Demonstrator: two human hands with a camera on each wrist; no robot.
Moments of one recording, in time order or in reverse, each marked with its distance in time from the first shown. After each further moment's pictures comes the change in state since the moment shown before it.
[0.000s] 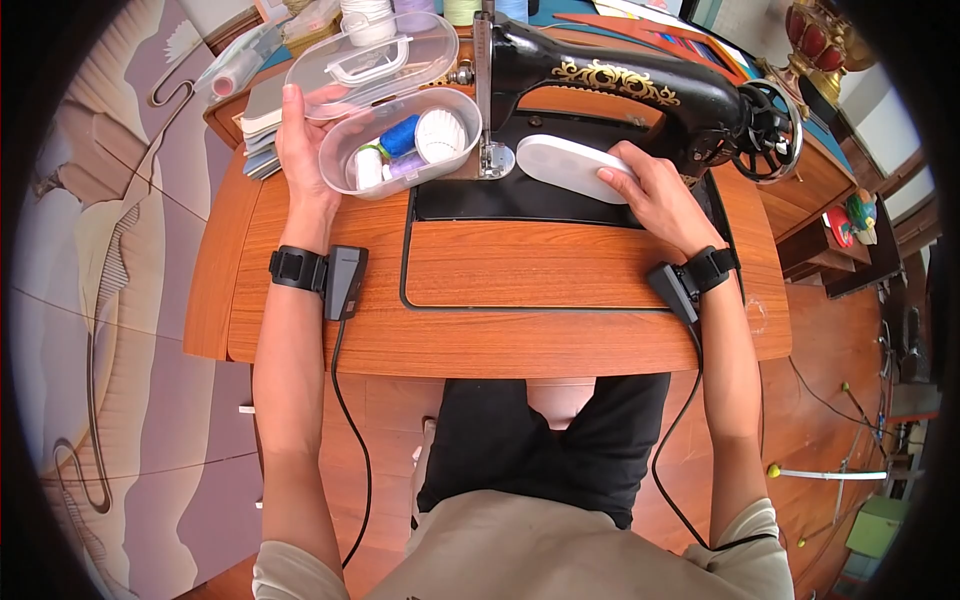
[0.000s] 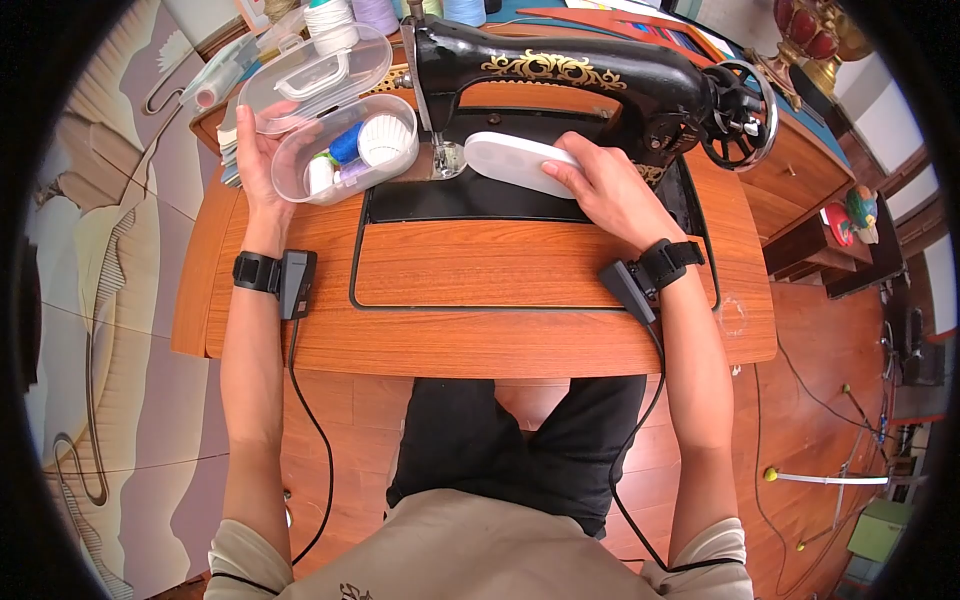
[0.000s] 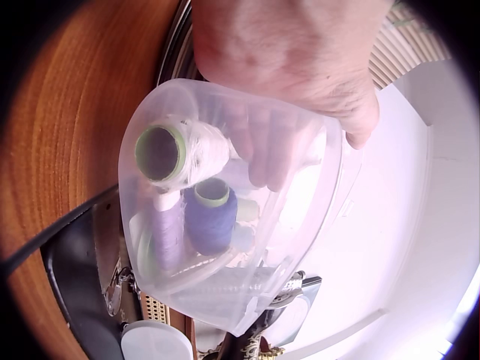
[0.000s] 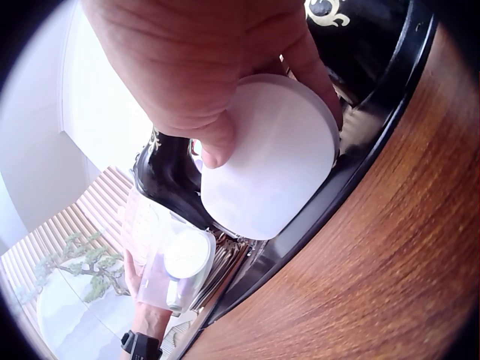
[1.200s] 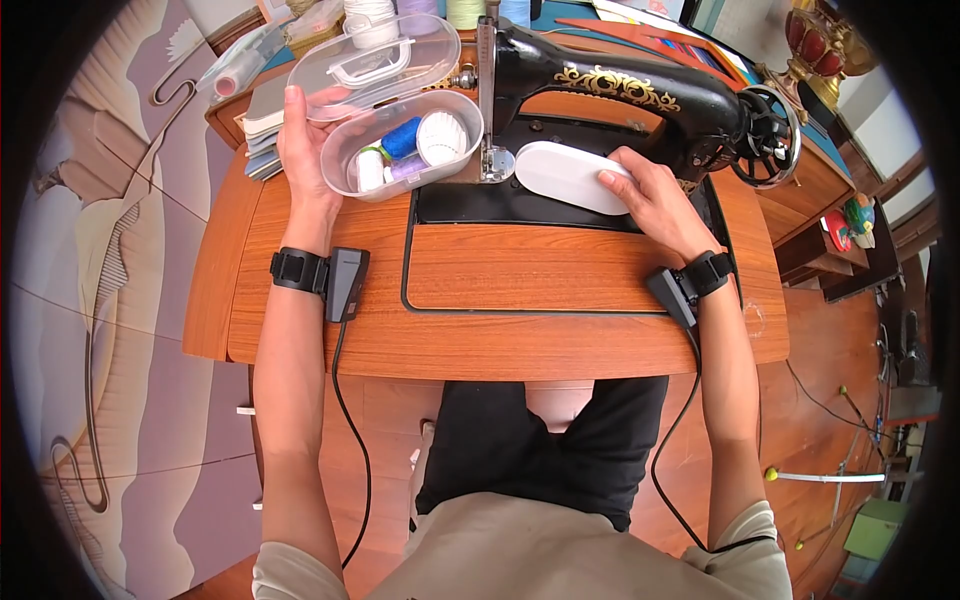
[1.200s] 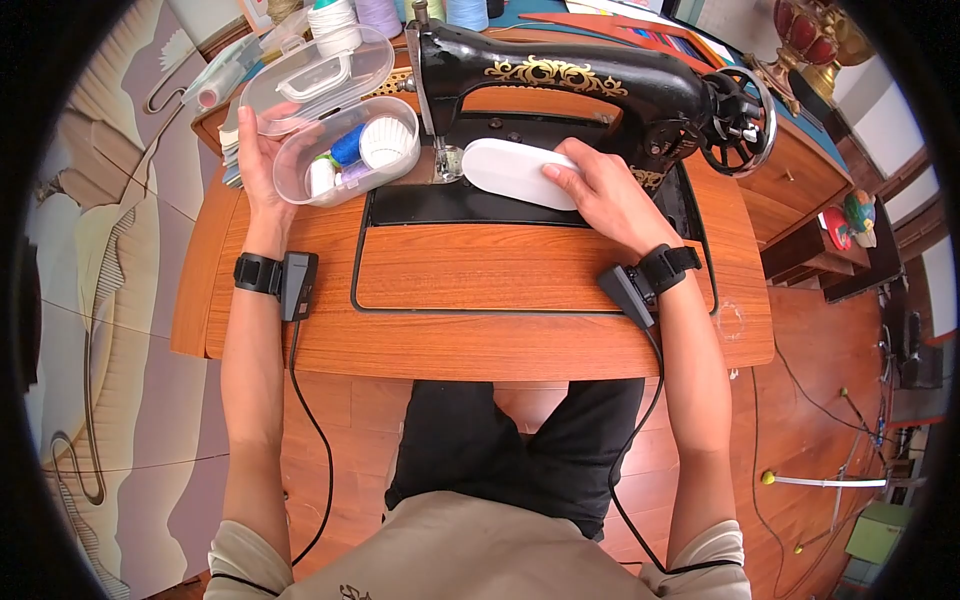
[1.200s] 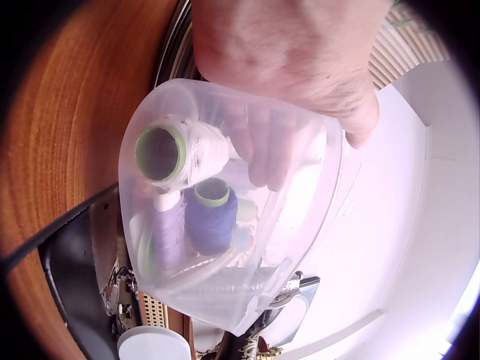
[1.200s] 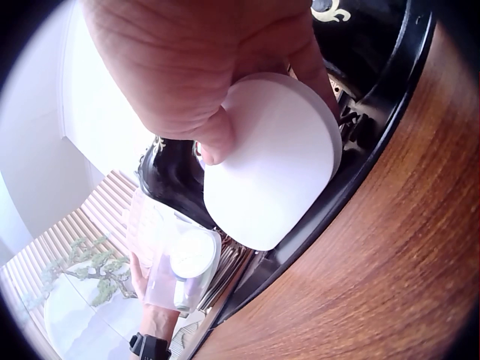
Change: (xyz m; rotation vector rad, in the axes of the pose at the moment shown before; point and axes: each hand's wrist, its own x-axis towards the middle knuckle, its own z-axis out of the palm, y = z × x) left_hand 0.000 0.001 -0.001 0.036 -0.001 -0.012; right_hand 0.001 0.006 0.004 0.069 0.001 0.021
